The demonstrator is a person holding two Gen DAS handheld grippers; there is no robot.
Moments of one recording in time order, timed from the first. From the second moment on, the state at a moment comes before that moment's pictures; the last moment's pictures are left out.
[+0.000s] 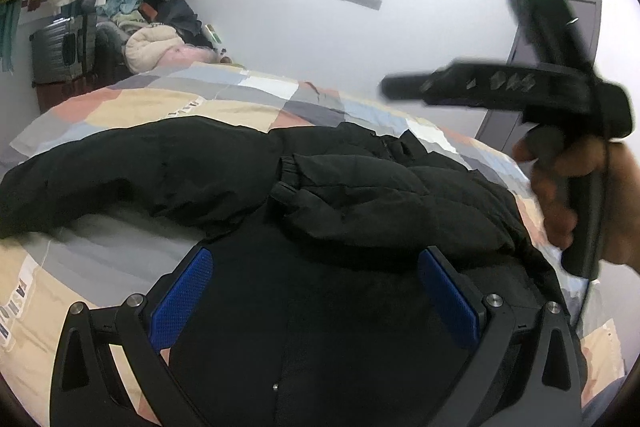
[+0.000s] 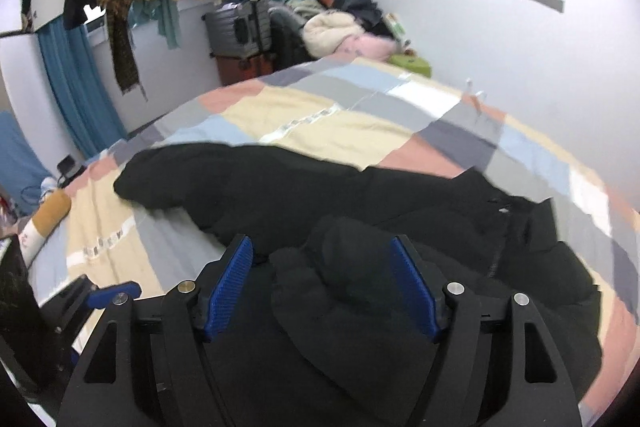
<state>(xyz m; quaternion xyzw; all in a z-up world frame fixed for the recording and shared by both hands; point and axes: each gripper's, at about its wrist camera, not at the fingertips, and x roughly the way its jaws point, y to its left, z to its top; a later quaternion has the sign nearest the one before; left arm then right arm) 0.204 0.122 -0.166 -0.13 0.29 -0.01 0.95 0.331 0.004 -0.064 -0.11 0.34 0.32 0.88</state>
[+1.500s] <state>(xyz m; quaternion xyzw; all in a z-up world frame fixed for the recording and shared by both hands) 0.207 0.049 -0.164 -0.07 0.31 -0.03 0.95 0.310 -0.272 -0.221 -0.09 0.41 0.02 0.91</state>
